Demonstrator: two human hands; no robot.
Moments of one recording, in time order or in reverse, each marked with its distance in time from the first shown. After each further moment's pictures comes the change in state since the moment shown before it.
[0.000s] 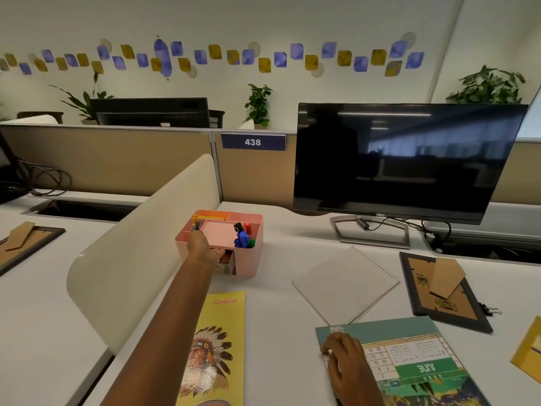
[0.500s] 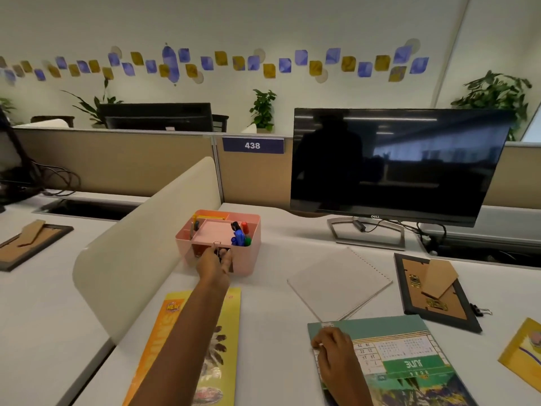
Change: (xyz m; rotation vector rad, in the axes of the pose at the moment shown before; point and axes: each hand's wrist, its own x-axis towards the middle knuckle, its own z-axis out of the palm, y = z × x) left_hand -0.051 -0.040 -0.006 -0.131 0.031 0.069; right_hand 0.001 -0.004 -0.007 0.020 -0.047 0.100
